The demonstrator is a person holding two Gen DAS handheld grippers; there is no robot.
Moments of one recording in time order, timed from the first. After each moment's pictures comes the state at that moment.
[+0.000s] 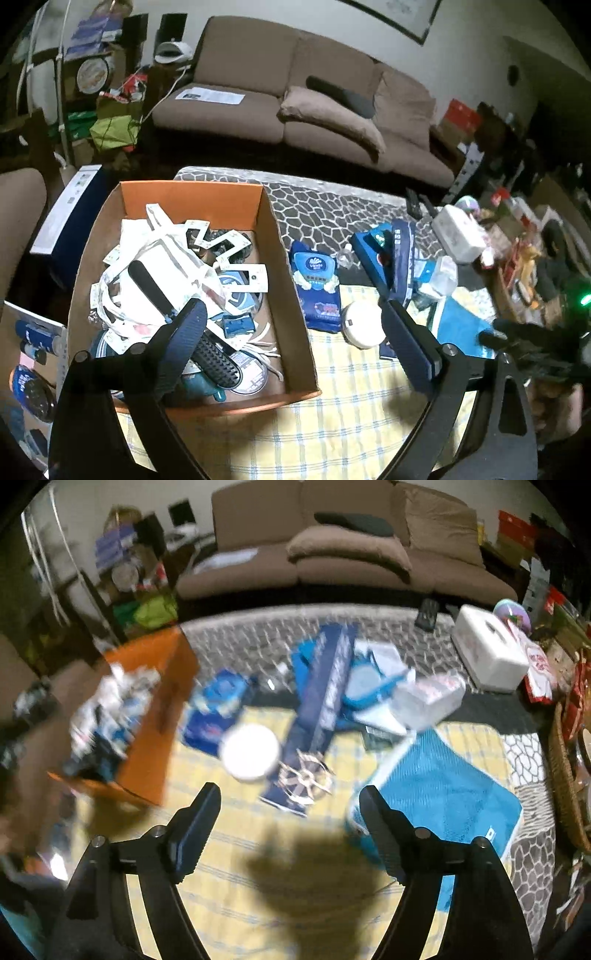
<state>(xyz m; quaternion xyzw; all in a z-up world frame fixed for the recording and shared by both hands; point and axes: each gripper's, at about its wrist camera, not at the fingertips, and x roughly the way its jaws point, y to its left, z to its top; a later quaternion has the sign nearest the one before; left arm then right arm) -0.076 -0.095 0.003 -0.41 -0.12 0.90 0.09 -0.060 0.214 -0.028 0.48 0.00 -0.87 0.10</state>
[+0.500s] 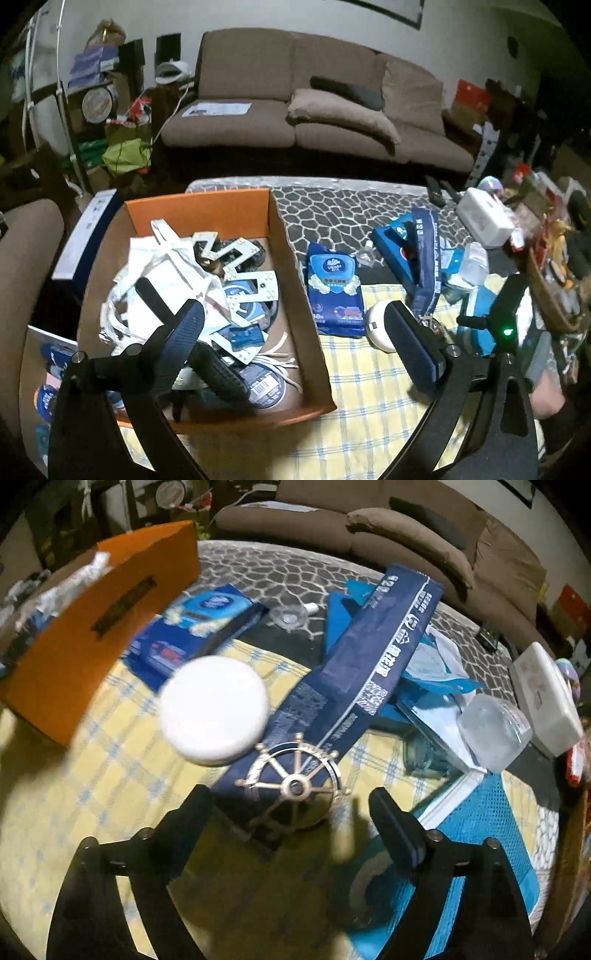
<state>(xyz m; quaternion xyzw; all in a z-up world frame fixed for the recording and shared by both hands) -0.083 -0.067 -0.010 -0.40 -0.05 0.91 0.06 -0.111 0.185 -0.141 0.49 0.17 -0.84 0.15</state>
